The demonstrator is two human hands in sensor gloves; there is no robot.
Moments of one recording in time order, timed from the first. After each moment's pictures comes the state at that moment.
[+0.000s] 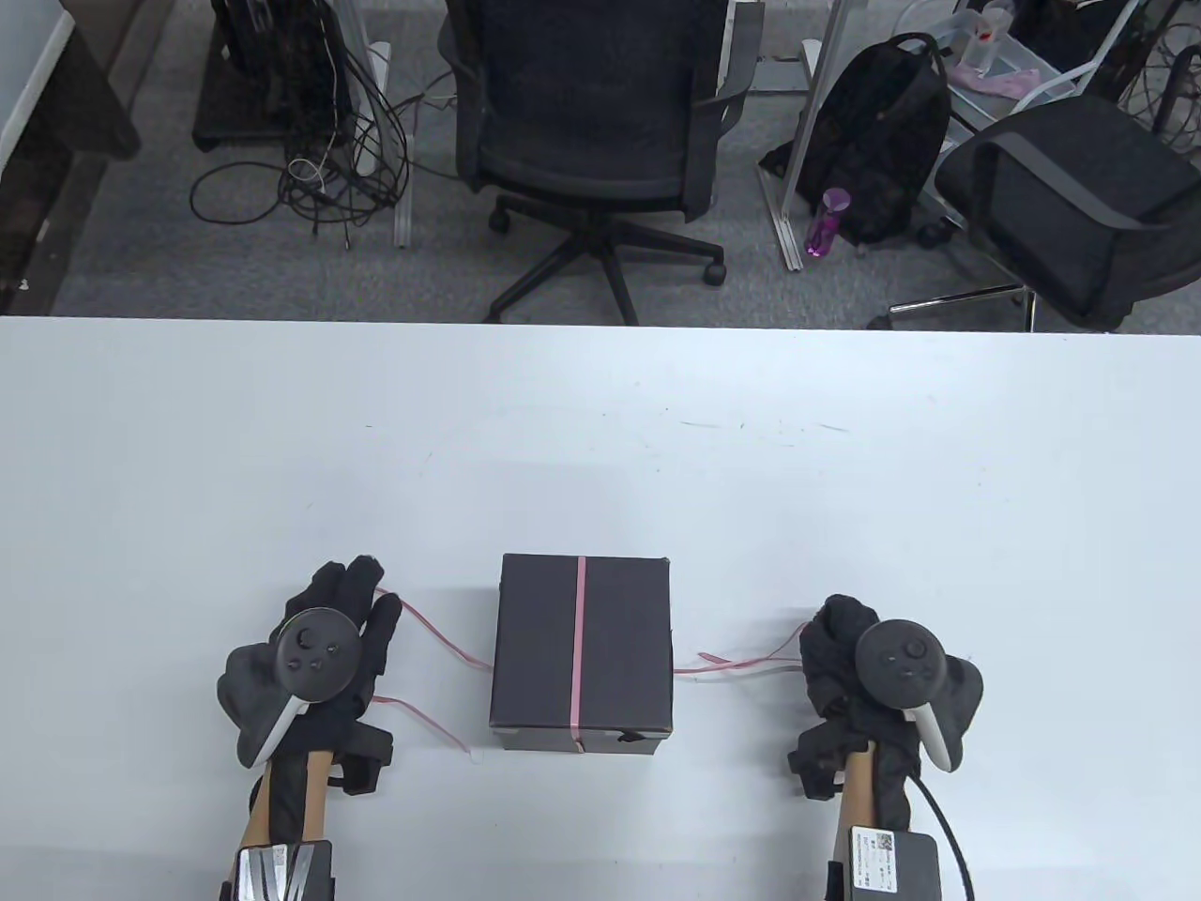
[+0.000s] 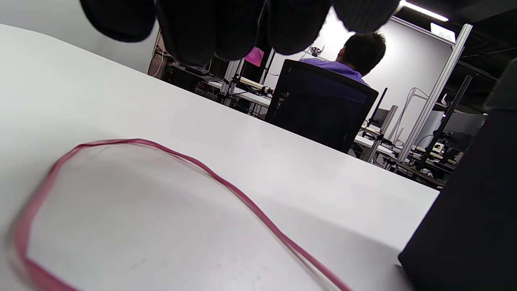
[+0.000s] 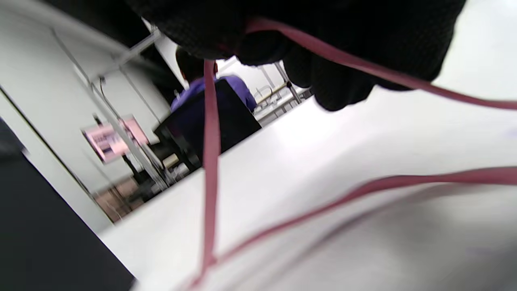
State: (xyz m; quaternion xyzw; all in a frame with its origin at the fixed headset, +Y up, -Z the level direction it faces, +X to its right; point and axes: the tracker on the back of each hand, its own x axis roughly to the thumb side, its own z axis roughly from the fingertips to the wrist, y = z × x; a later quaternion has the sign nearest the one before) left_hand -0.250 -0.725 -0.165 0.02 0.09 0.19 0.98; right_hand 0.246 -0.736 -0.195 -0.04 -0.04 0.93 0.35
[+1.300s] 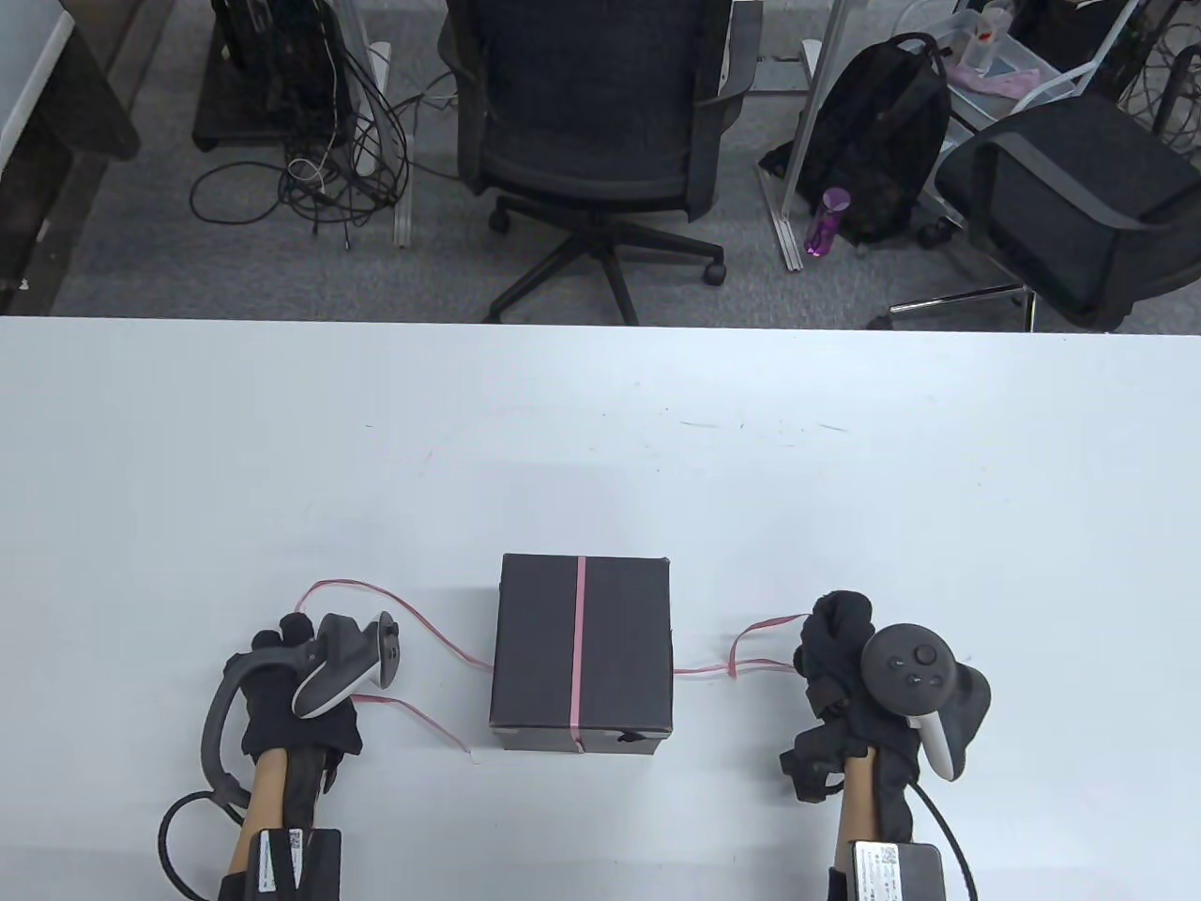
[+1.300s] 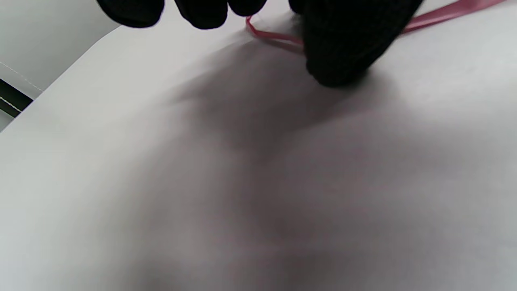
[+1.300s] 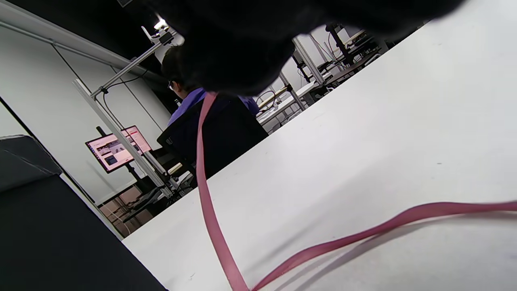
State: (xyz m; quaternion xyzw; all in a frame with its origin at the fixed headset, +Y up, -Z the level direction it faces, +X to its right) left_hand -0.249 -0.784 -0.178 -0.30 0.11 -0.18 0.93; right_hand 0.239 -0.723 -0.190 -0.04 -0.03 0.94 0.33
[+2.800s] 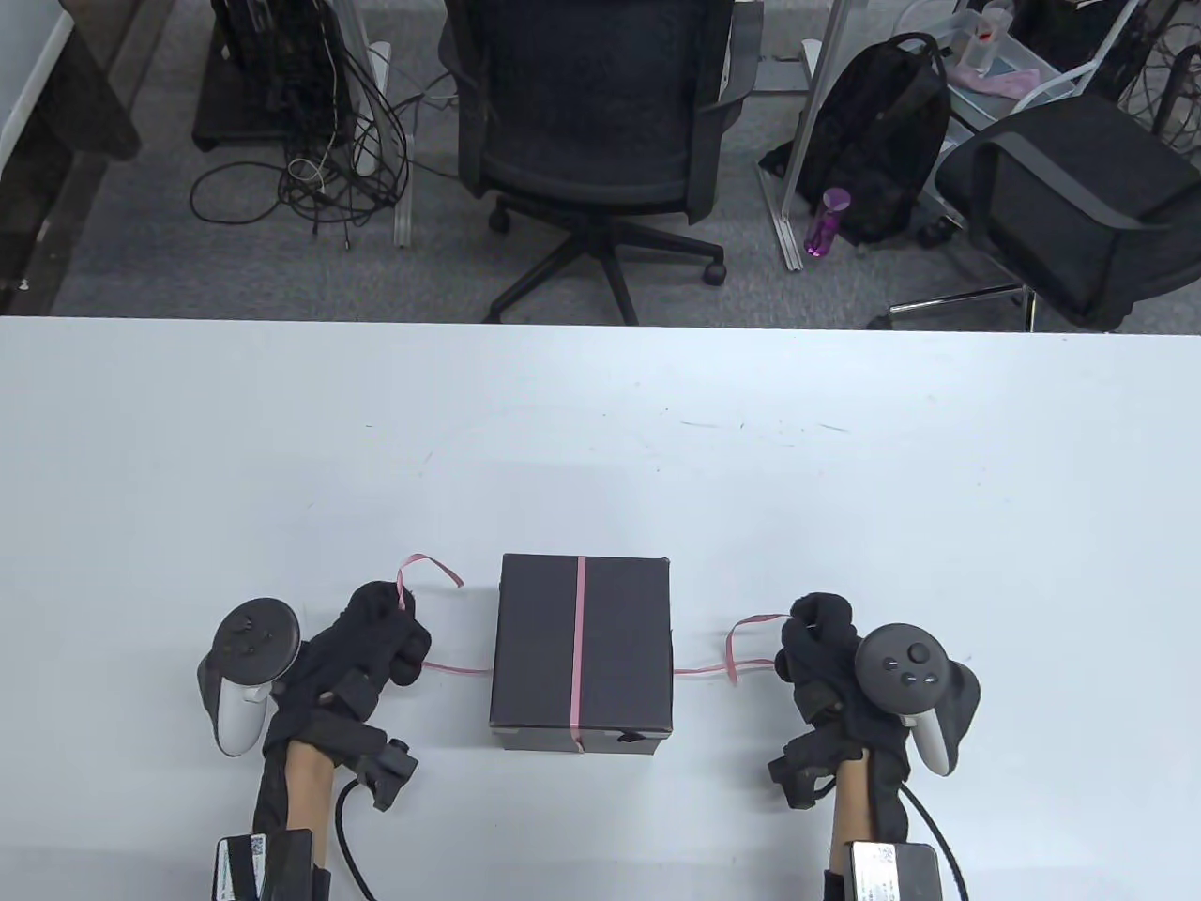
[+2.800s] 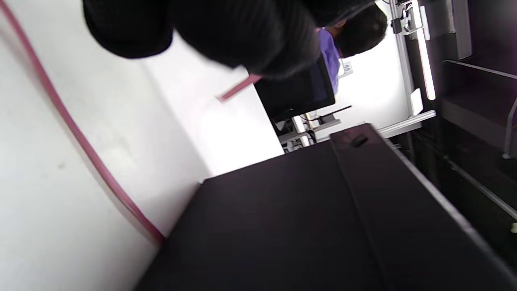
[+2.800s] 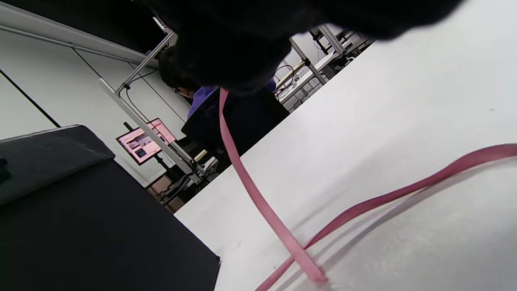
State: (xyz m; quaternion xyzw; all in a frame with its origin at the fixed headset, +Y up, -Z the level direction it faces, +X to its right) left_hand -0.254 -0.751 -0.172 -0.09 0.04 0.54 0.84; right_hand 0.229 -0.730 -0.193 0.00 0.01 0.92 0.38
